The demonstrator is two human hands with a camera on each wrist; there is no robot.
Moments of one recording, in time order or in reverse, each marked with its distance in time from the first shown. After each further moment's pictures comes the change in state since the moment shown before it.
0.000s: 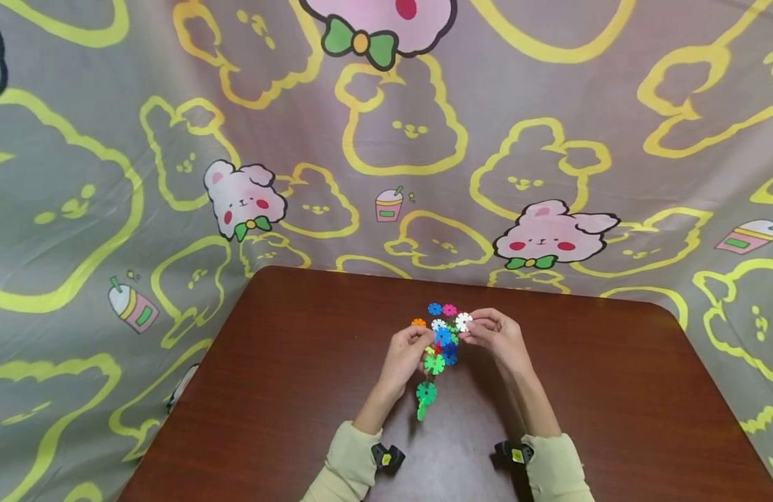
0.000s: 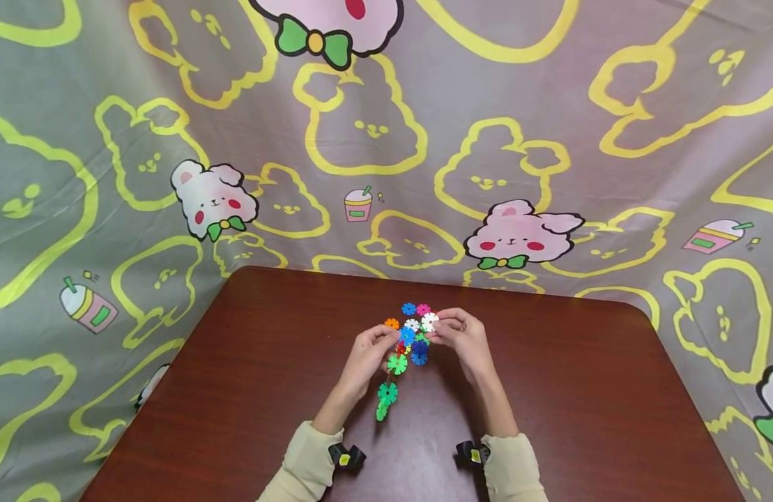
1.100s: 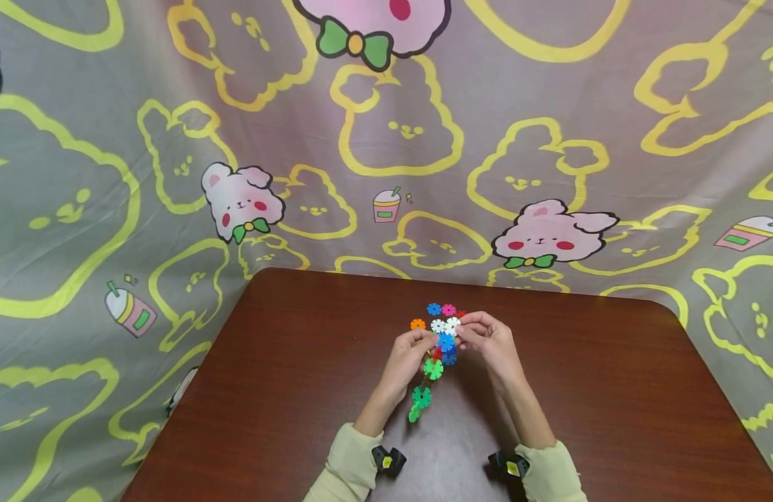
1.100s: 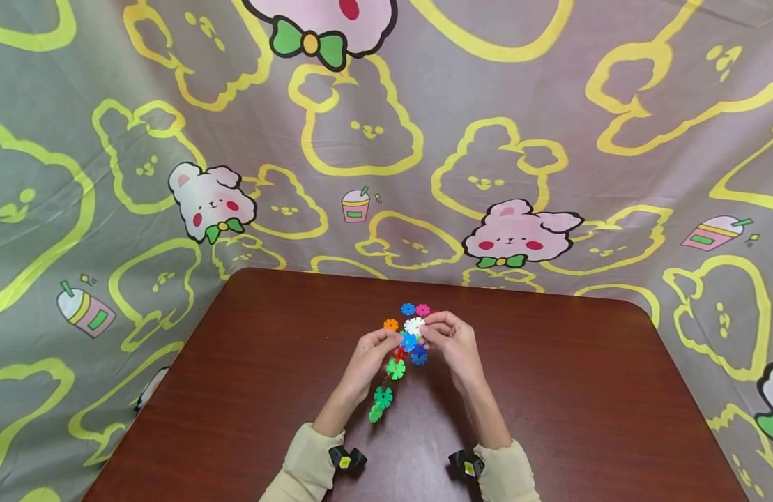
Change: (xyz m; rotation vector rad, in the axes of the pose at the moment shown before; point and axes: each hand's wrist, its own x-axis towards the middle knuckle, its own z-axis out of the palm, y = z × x) left_hand -0.001 0.002 0.005 0.015 -0.038 -0.029; right_hand -0.014 -0.013 0.030 0.022 0.083 0.035
